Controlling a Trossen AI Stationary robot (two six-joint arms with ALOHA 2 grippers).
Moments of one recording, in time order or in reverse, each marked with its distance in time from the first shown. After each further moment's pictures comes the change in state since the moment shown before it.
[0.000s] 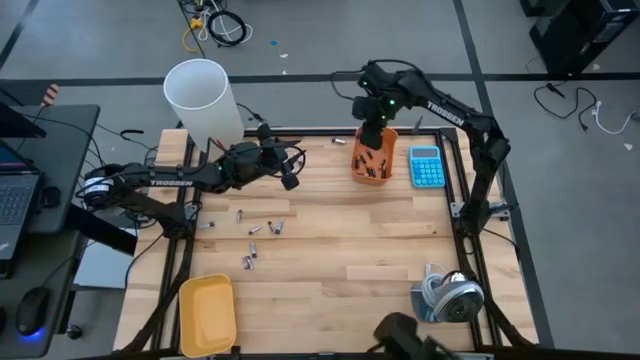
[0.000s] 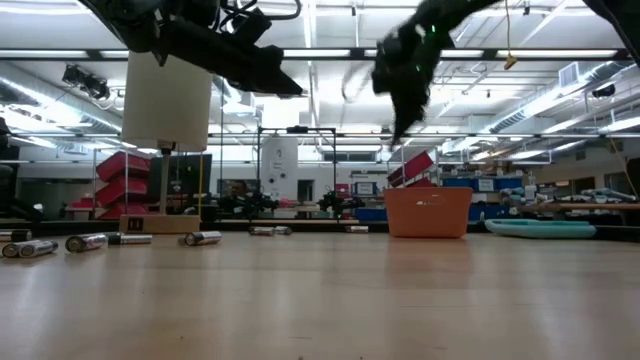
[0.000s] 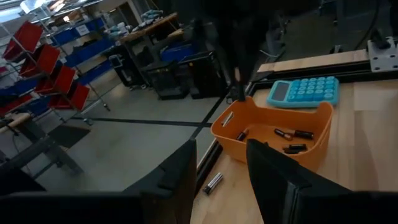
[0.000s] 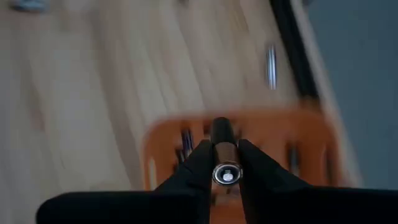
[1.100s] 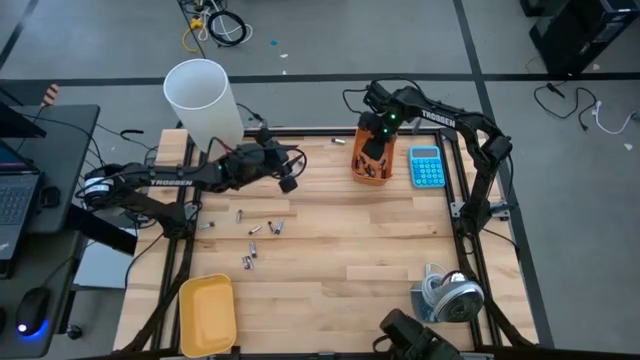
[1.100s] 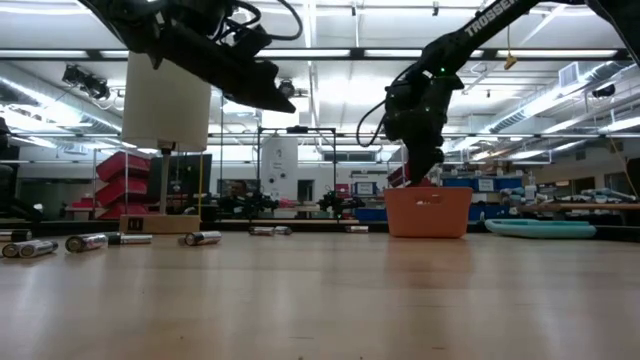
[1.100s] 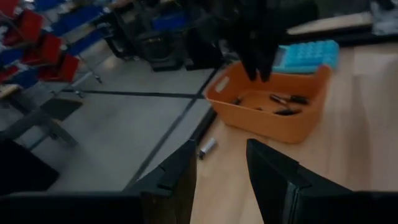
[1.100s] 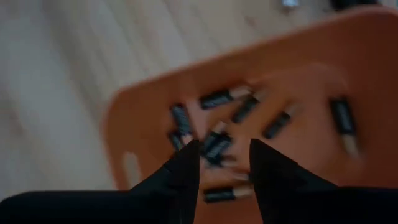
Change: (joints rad) left arm 0.006 0.000 0.000 -0.146 0.007 -0.053; right arm -0.061 0.002 -0.312 0.198 -0.062 0.113
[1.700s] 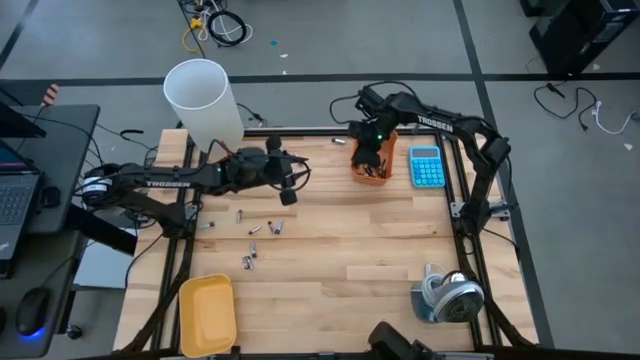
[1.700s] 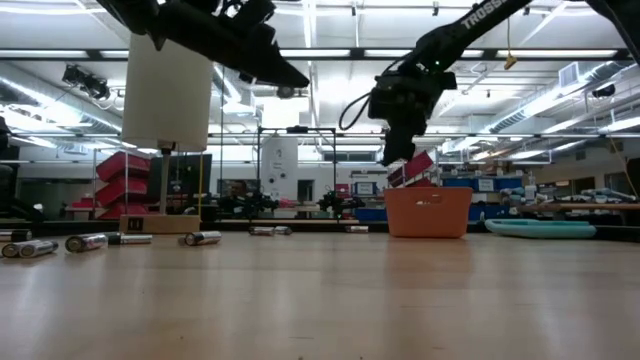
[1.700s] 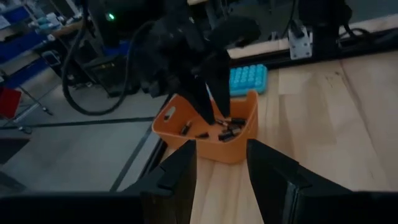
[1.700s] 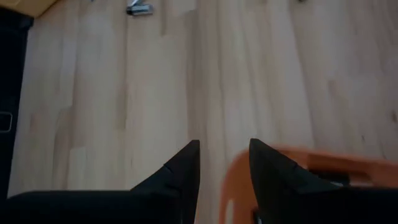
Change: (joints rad) left arm -0.079 -0.014 0.073 -0.069 0.135 0.033; right arm 0.084 -0.009 0.000 0.058 -0.334 -0.192
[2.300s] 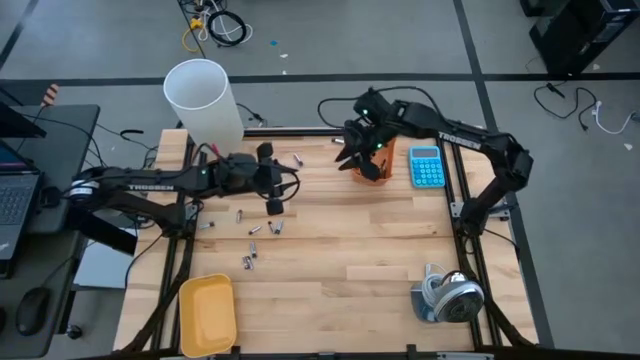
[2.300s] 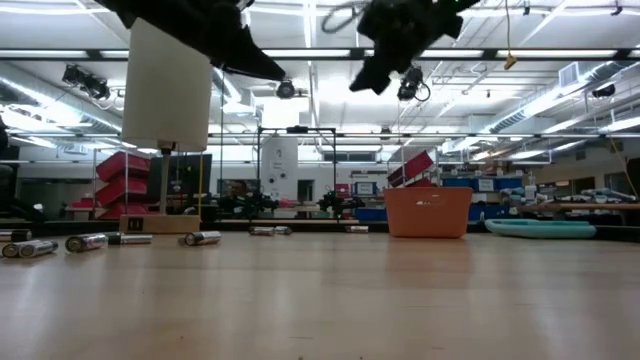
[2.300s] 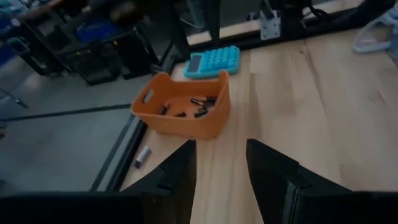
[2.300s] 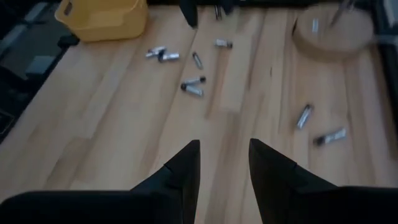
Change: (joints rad) left arm -0.071 -0.138 -0.001 -0.249 0.001 -0.028; right arm 0.222 -0.218 0.000 0.221 0.052 0.007
